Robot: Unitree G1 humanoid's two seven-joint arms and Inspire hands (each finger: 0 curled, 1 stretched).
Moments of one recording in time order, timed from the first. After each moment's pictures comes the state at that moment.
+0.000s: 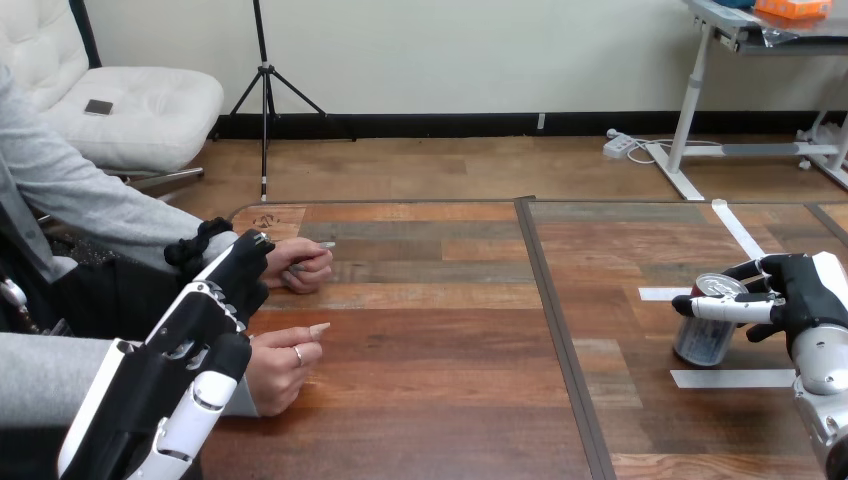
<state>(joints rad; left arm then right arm) 0.49 0.18 0.14 -0.24 -0.46 -0.47 -0.59 -0.67 -0.49 -0.05 1.30 -0.24 -0.15 -0.15</state>
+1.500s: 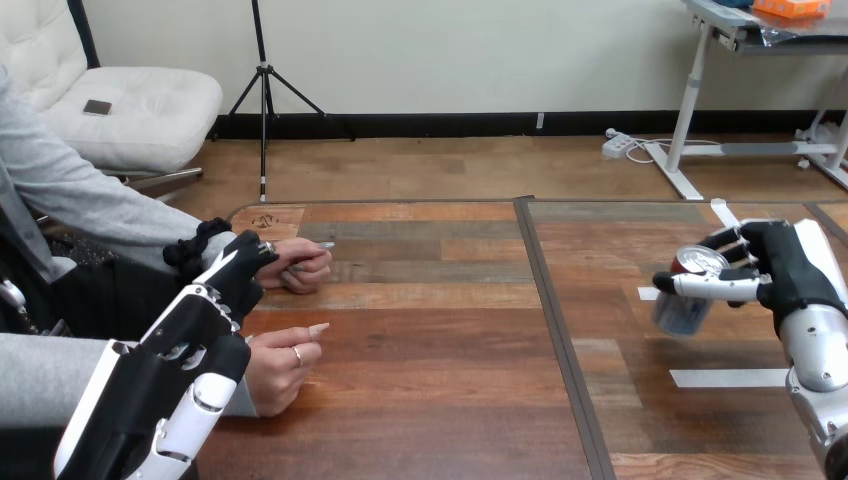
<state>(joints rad) 0.48 0.18 0.15 -0.22 -0.46 -0.49 -0.59 -0.67 -0.49 -0.03 1.29 -0.24 -0.32 -0.14</state>
